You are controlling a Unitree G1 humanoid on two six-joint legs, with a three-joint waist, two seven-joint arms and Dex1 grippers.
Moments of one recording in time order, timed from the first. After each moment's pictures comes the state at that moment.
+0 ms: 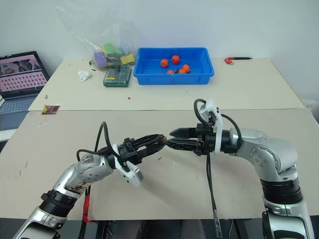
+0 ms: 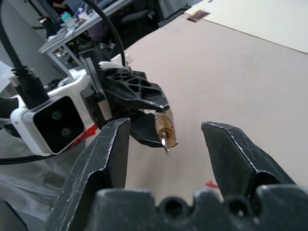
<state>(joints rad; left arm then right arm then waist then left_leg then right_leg) -0.32 0.52 -0.28 -0.07 0.55 -0.78 -0.29 -0.49 -0.68 -0.05 -0.34 0.92 1.01 0.91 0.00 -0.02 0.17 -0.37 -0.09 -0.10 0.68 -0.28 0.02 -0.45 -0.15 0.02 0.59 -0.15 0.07</state>
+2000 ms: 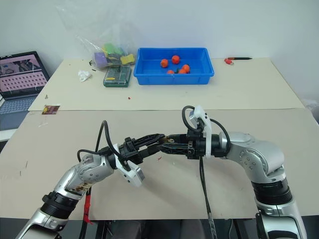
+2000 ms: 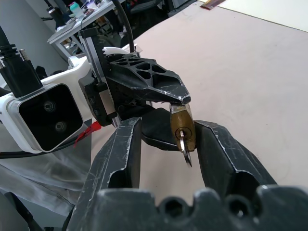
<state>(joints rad) -0.32 0.50 -0.28 -0.10 0.52 -0.74 -0.32 -0.49 -0.63 0.02 -0.34 0.86 1.00 0.90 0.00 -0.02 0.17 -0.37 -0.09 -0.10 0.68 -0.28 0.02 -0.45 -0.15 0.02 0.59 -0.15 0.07</state>
